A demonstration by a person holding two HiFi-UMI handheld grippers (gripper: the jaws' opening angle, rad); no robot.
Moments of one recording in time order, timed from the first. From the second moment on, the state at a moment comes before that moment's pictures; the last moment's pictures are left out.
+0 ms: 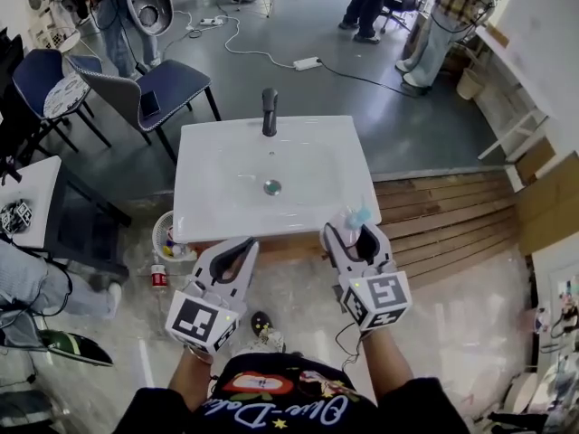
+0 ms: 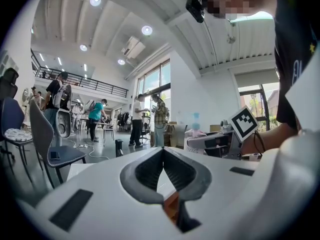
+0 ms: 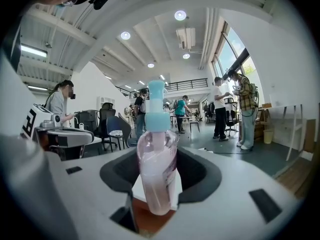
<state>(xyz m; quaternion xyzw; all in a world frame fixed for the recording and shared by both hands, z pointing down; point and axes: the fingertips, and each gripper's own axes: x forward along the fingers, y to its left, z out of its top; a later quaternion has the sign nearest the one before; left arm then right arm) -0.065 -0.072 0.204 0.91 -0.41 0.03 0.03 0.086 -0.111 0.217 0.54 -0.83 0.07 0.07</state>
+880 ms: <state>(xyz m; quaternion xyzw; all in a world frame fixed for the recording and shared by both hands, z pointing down) -0.015 0.017 0.199 0.92 -0.40 0.04 0.02 0.113 -0.020 0.209 0.52 -0.85 0.07 0.05</state>
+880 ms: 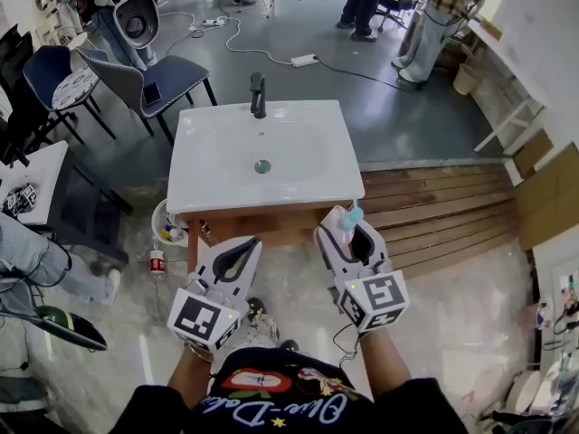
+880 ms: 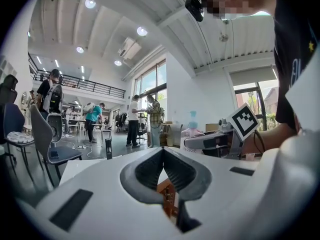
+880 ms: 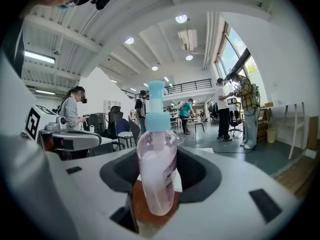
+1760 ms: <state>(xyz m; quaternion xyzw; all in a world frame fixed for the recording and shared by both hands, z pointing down) -0.010 0.100 0.191 0.91 -0.42 0.04 0.01 0.114 0.062 0.200 0.49 -0.87 0.06 0.05</state>
